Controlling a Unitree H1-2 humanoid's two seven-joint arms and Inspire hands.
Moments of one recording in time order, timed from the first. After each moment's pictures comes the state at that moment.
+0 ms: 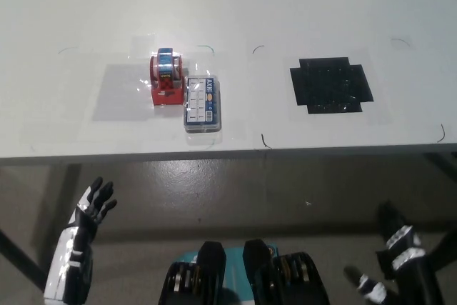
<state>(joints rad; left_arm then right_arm) 0.11 0.13 0.05 -0.10 -0.01 -0.37 -0.08 0.20 -0.11 0.11 -0.07 0.10 -0.36 0.06</state>
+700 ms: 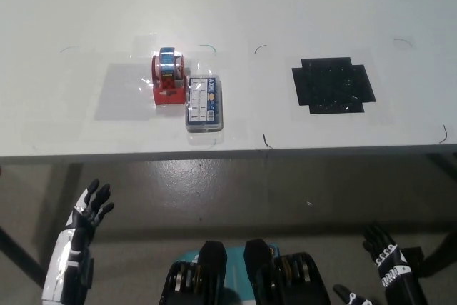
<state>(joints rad) 0.13 0.13 0.06 -0.10 -0.02 -0.35 -0.08 0.21 -0.10 0.10 0.02 0.13 -0.41 0.10</state>
